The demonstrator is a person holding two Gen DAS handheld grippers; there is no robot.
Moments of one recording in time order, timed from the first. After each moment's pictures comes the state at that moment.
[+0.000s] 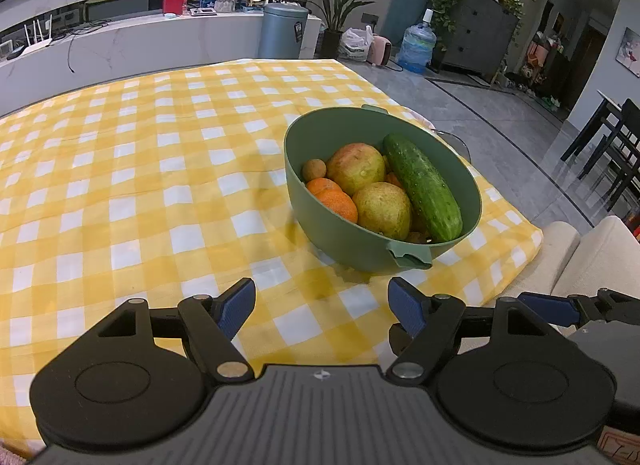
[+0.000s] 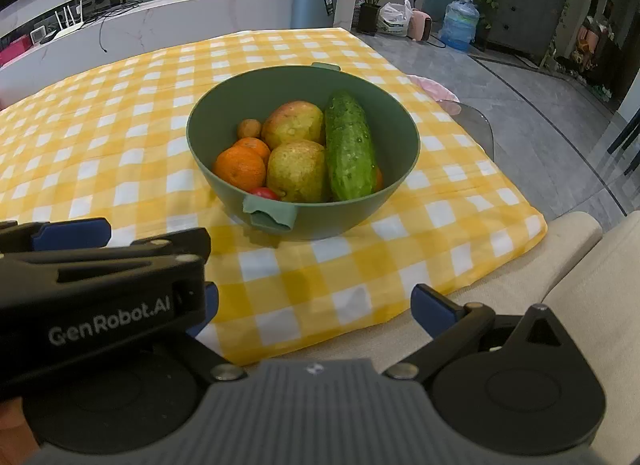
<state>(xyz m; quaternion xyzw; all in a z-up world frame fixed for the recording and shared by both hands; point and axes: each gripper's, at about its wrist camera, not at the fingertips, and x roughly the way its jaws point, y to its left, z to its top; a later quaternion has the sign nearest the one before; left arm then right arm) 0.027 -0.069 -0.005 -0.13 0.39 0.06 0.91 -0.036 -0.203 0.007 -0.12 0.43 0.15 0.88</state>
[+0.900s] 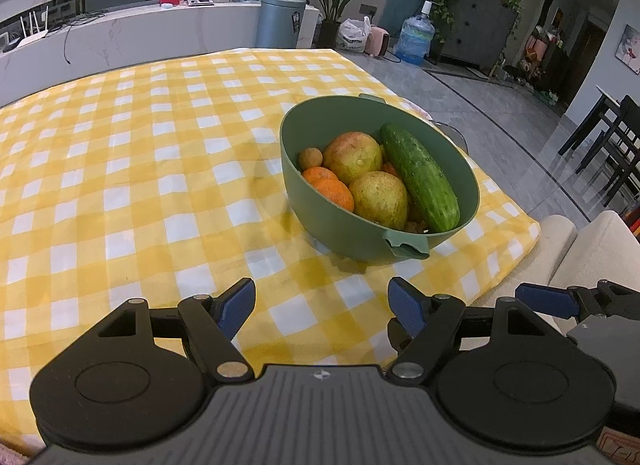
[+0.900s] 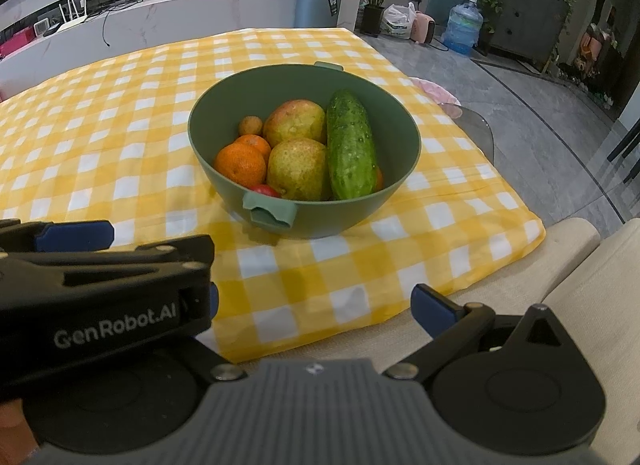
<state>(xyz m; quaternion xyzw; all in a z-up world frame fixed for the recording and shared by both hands) 0.026 -0.070 -0.008 -0.13 0.40 0.05 0.90 -0.038 -0.202 0.007 -0.14 0.43 0.15 0.88</state>
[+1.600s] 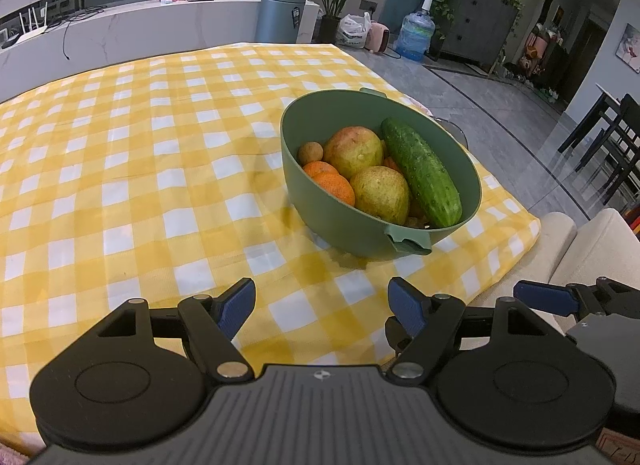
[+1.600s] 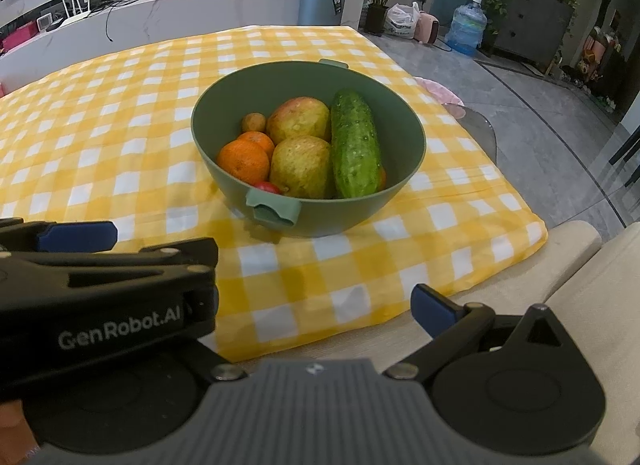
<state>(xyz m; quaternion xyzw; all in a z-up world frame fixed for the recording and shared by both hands) 0.027 -0.067 -0.010 -0.14 0.41 0.05 0.90 -0.037 -0.201 0.004 -0.14 0.43 0.16 0.88</state>
